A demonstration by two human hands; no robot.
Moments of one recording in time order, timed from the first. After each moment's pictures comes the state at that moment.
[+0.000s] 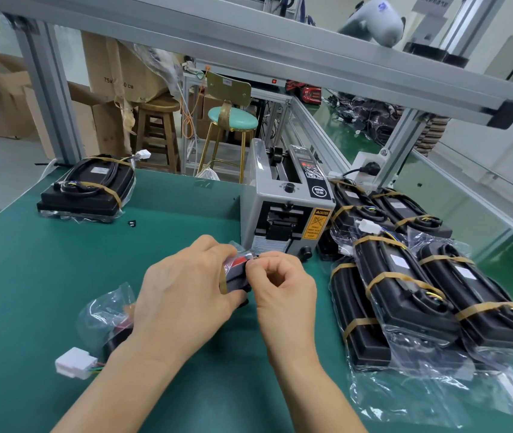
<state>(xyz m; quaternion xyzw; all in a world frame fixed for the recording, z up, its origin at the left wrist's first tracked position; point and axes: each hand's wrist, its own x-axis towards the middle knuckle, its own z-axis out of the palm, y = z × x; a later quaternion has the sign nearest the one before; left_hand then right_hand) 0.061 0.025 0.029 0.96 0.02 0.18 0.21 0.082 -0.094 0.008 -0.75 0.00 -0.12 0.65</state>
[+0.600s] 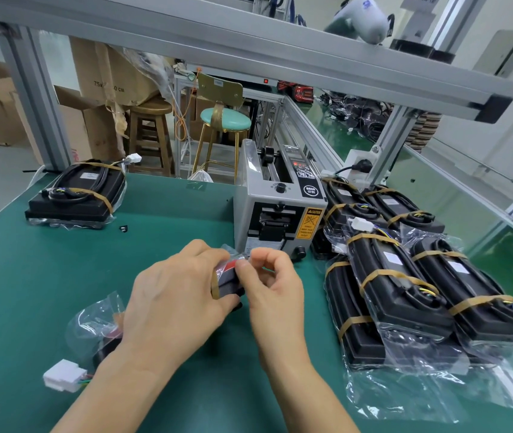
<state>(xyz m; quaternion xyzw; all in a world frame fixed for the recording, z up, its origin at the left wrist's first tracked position) 0.059 0.023 0.031 0.96 0.01 0.18 0.21 0.087 -0.093 0.003 -0.71 0.03 -0.07 0.70</state>
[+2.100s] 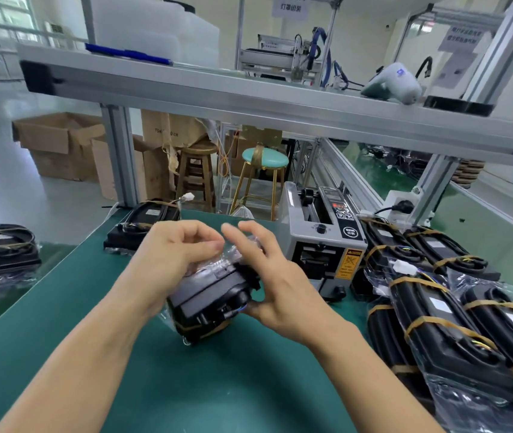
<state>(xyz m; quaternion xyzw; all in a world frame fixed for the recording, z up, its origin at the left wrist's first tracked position) 0.081 0.103 0.082 0.76 0.03 0.12 0.64 0.131 -0.078 0.050 -0.84 -0.46 -0.11 0.28</state>
